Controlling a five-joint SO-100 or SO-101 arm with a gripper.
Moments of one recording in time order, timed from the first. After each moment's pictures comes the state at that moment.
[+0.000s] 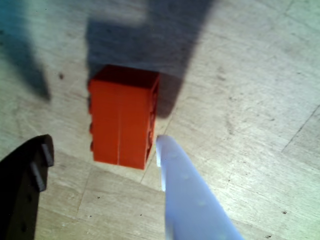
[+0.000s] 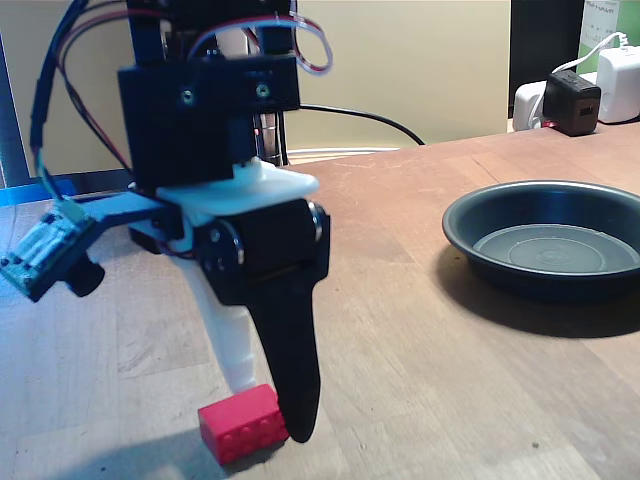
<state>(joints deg) 0.4 64.0 72.5 74.4 -24.4</state>
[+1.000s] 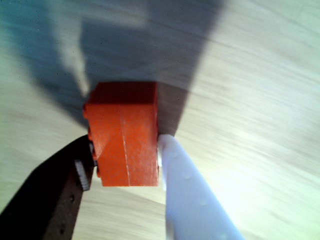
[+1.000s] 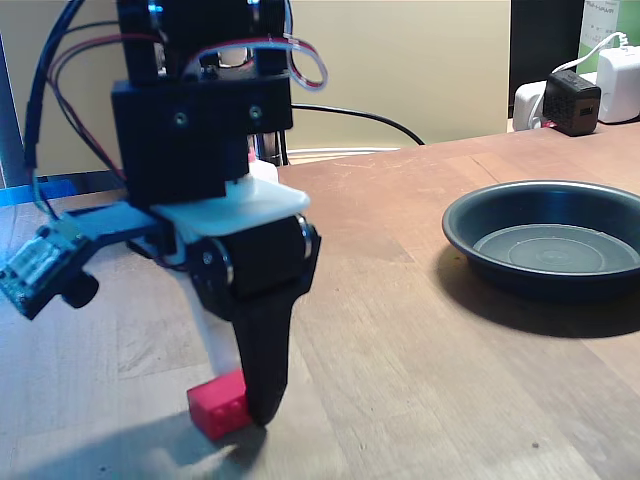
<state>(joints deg) 1.7 62.5 72.3 79.3 -24.3</state>
